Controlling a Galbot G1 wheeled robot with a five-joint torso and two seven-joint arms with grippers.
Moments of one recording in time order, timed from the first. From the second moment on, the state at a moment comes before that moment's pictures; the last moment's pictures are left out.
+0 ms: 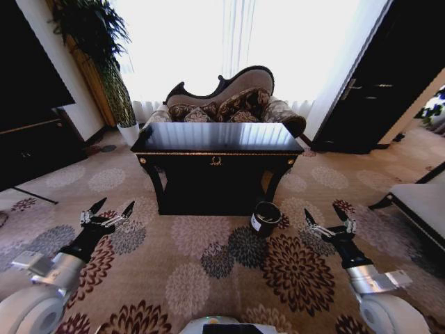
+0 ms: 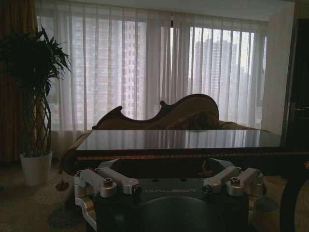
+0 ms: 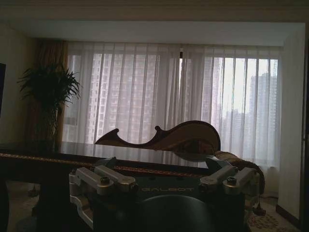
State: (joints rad) left arm 1.95 -0.91 -1.10 -2.38 -0.87 0.01 0.04; right arm -1.84 1.08 0.96 2.16 0.60 0.28 -0.17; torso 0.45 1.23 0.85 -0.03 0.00
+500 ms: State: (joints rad) left arm 1.95 -0.91 -1.10 -2.38 -0.87 0.01 0.04; right arm -1.84 1.08 0.96 2.16 0.60 0.28 -0.17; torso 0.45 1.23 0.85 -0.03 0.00
